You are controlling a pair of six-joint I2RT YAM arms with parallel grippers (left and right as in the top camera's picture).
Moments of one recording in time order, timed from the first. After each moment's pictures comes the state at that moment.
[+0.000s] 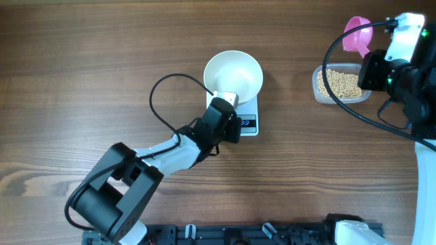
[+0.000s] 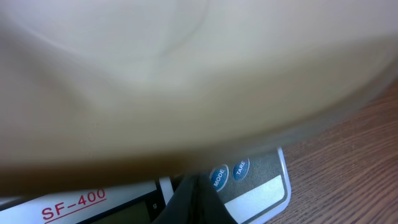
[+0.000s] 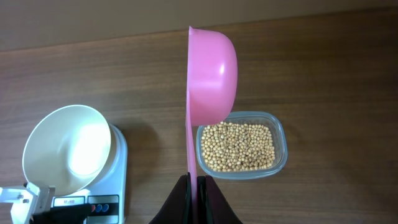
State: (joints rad) left arm -0.68 1.75 0.76 0.17 0.07 -0.47; right arm -0.09 1.29 1.60 -1.06 -0.08 0.03
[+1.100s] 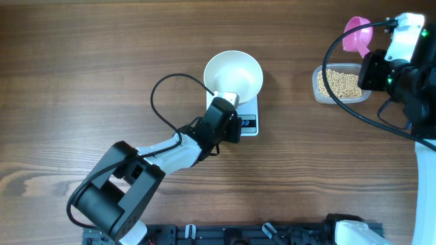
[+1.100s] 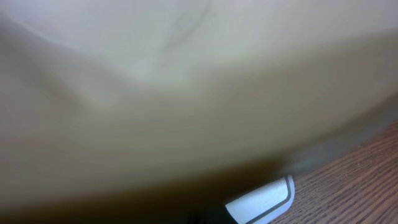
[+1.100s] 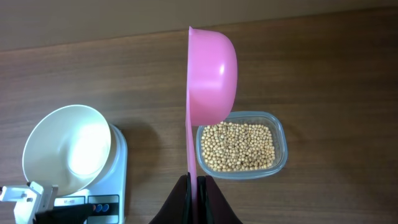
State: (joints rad) left arm -0.68 1.77 0.77 0.15 0.07 -0.47; right arm -0.09 1.29 1.60 -1.07 -0.08 0.03
